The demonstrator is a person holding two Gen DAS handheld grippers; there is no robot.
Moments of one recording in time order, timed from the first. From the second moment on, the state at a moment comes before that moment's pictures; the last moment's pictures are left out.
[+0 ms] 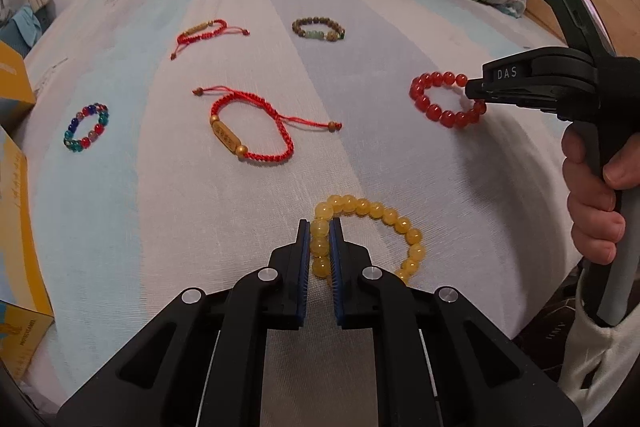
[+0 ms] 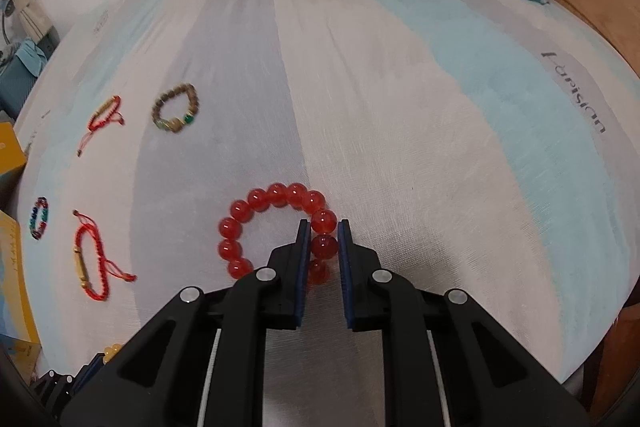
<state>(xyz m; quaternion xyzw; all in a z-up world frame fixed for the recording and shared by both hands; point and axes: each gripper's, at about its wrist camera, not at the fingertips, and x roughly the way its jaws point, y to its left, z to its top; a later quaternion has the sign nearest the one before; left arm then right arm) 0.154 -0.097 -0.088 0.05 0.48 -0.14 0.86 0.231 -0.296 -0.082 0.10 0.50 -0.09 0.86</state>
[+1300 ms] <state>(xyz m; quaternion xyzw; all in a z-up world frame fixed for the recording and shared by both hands) 0.147 -0.027 0.001 0.01 0.42 -0.08 0.90 0.192 -0.218 0.002 0.05 0.44 -0.02 0.90</state>
